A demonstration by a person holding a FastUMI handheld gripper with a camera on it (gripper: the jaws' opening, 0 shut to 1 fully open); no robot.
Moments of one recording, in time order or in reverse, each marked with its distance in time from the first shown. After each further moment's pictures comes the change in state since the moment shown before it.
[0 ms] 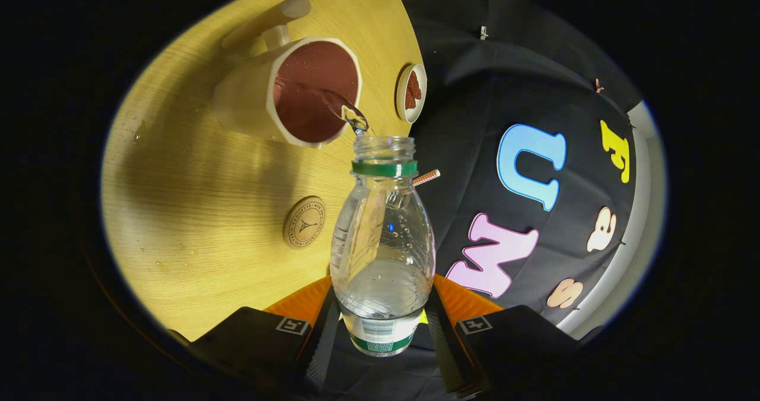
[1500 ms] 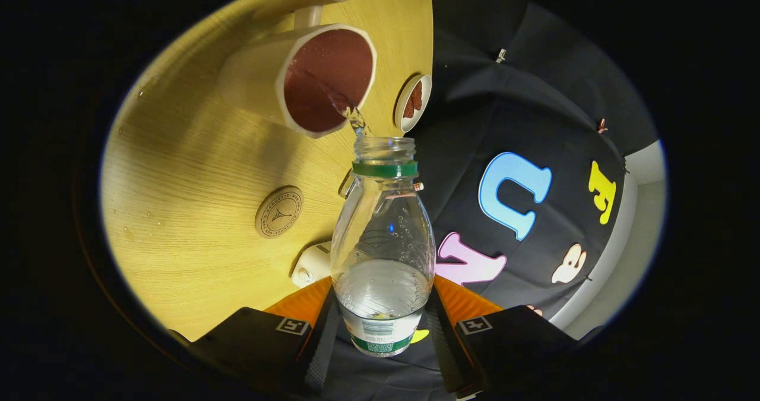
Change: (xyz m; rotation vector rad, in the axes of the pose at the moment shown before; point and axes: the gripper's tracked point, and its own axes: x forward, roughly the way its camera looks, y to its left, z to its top) arm -0.001 -0.024 0.006 -0.204 -0.032 -0.106
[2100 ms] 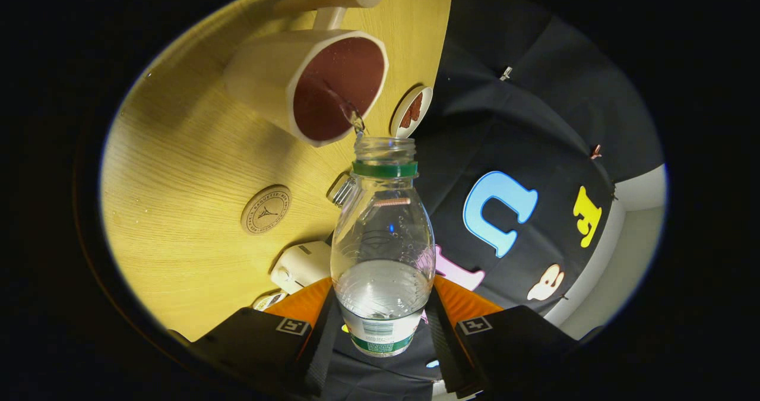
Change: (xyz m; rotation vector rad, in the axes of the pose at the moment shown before) arm 0.000 -0.014 0.015 -0.116 -0.033 -0.081
